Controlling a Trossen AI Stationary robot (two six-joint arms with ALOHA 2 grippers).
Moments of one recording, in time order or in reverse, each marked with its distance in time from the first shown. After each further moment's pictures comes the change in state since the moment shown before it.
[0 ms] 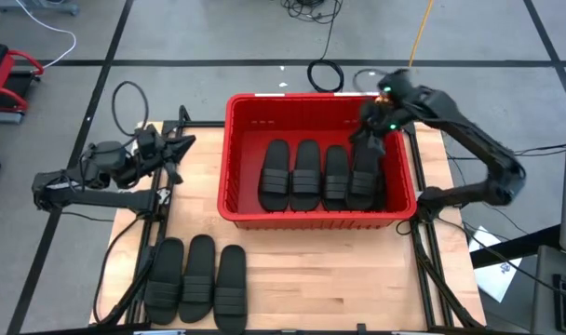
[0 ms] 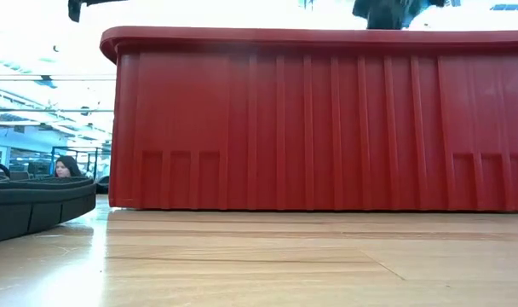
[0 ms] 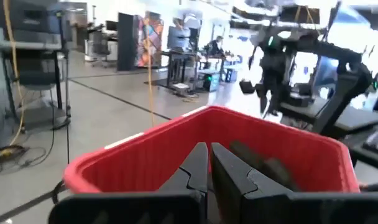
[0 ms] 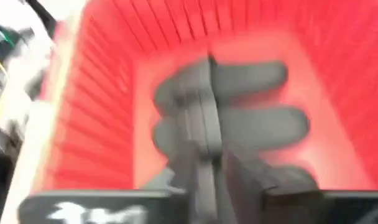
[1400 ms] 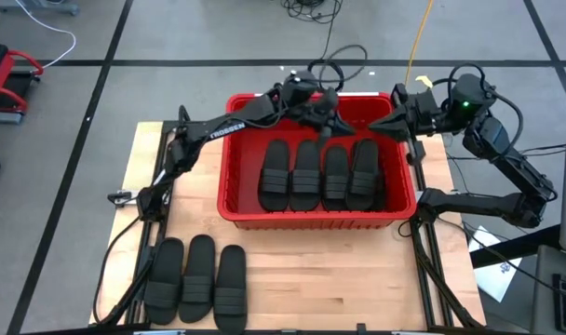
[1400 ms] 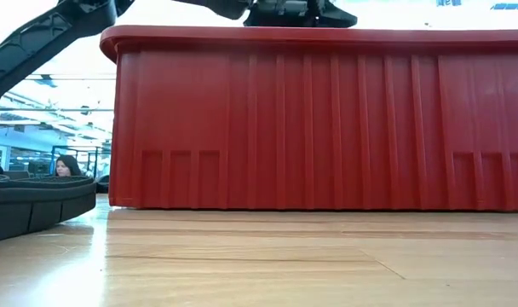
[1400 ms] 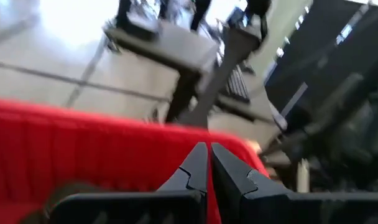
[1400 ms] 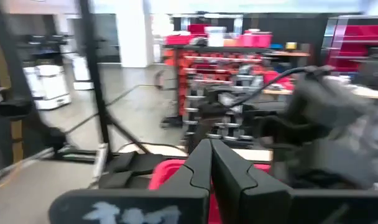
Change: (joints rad) left arm 0.327 1.779 1.570 -0.049 1.167 -0.047; right arm 0.170 -0.330 -0.032 0.615 -0.060 0.356
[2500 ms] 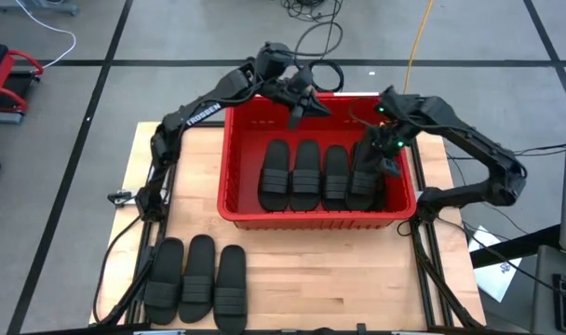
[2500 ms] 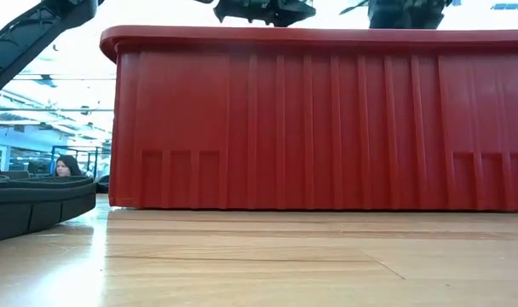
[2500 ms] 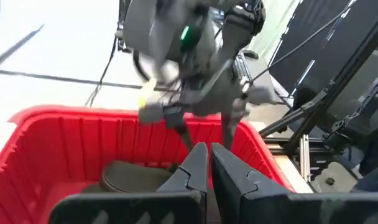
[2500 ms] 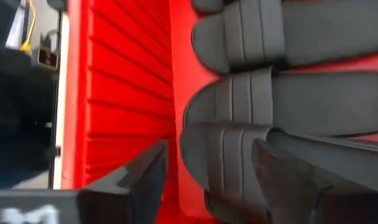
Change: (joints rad) left arm 0.133 -0.142 0.008 -0.261 0.108 0.208; right arm -0.085 0.333 -0.001 -0.993 0.145 -0.488
